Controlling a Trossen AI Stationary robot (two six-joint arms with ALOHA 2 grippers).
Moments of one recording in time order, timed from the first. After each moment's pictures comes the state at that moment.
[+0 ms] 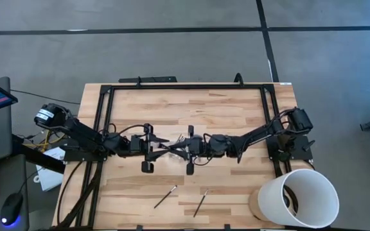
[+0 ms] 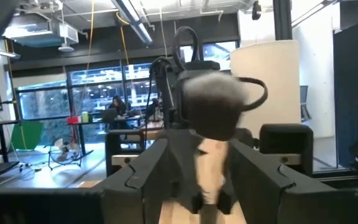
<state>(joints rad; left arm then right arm) -0.35 1.37 0.39 1.31 -0.31 0.23 0.23 1.79 0.99 0.86 0.22 -0.11</state>
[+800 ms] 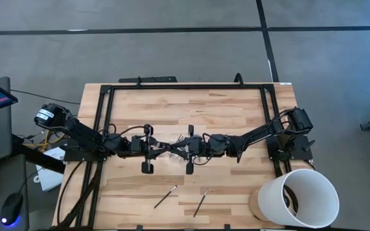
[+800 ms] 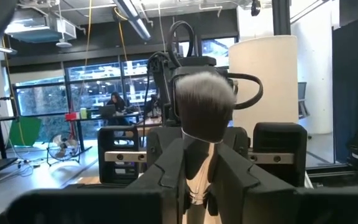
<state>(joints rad) -0.36 1.37 0.39 1.30 -0.33 0.23 0.23 1.79 0.99 0.84 0.22 -0.12</state>
